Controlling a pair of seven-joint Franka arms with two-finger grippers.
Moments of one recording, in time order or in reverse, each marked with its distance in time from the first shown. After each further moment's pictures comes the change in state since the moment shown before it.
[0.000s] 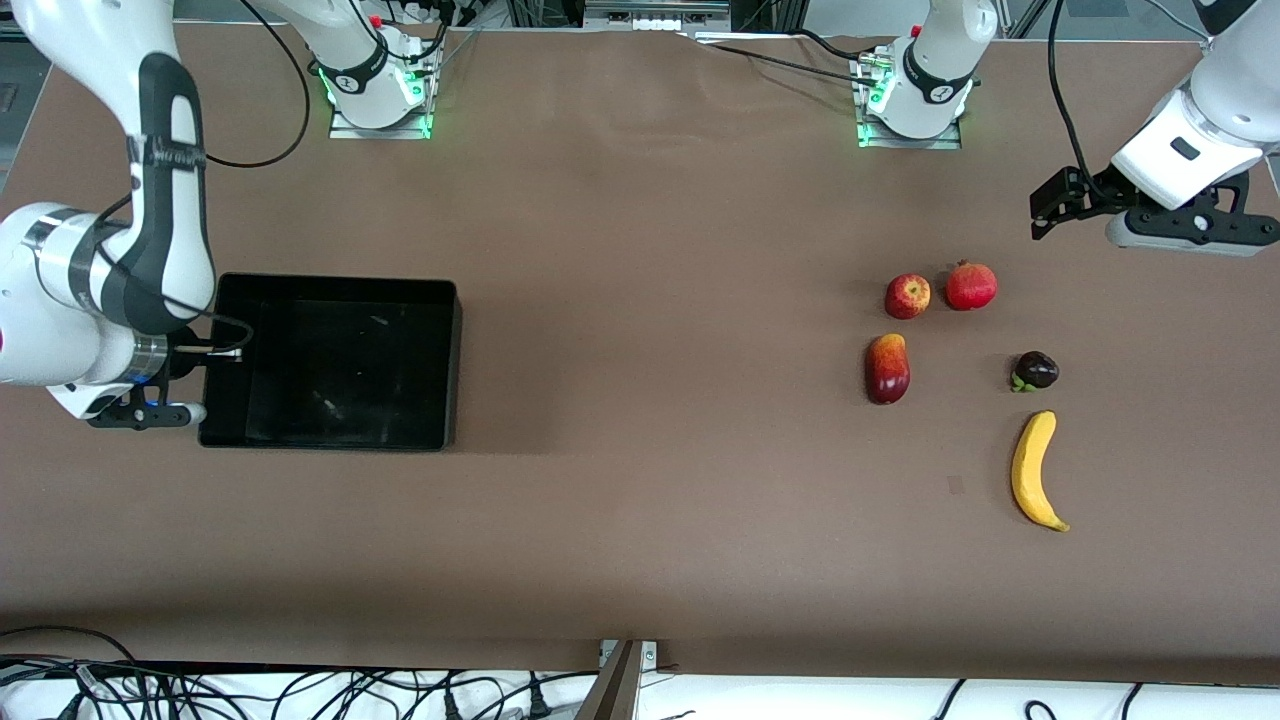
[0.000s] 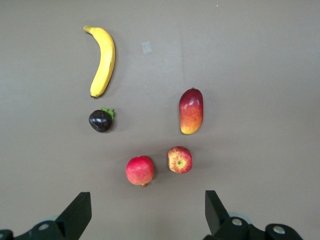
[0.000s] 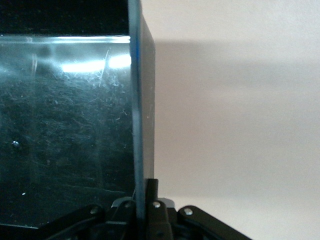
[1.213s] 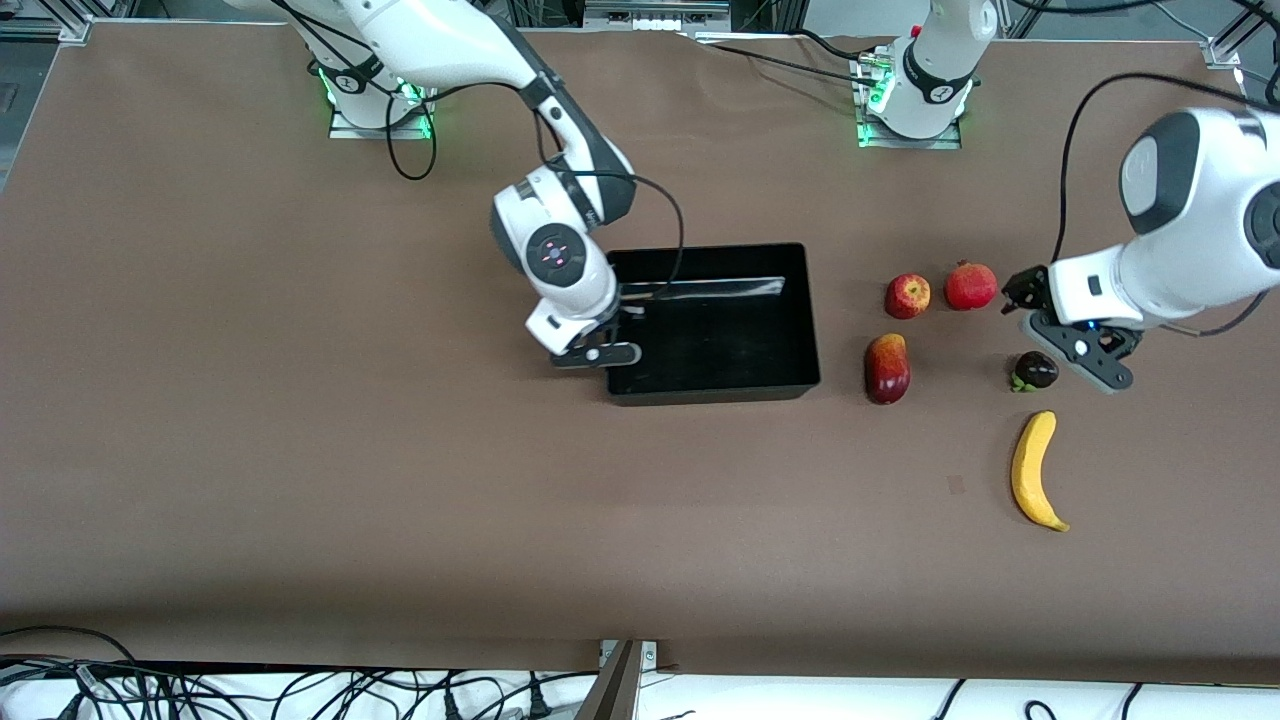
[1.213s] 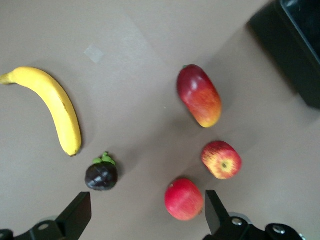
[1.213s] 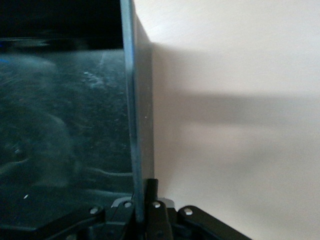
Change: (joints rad) left arm 0.149 0.276 -0.098 -0.026 0.027 0.184 0.625; right arm 0.328 0.114 0.532 0.139 0.002 0.247 0.785
